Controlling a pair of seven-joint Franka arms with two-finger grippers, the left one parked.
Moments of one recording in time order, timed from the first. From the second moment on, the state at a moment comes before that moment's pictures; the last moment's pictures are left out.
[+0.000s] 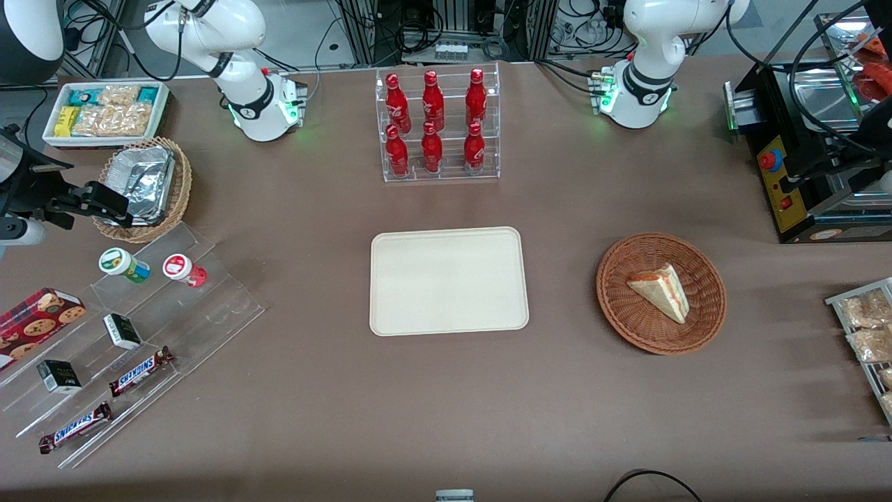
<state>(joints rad) -0.01 -0.02 -0.01 -1.60 -0.01 1.57 0.01</state>
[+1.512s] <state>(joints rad) -0.02 0.00 -0.31 -2.09 0.02 2.11 -0.86</state>
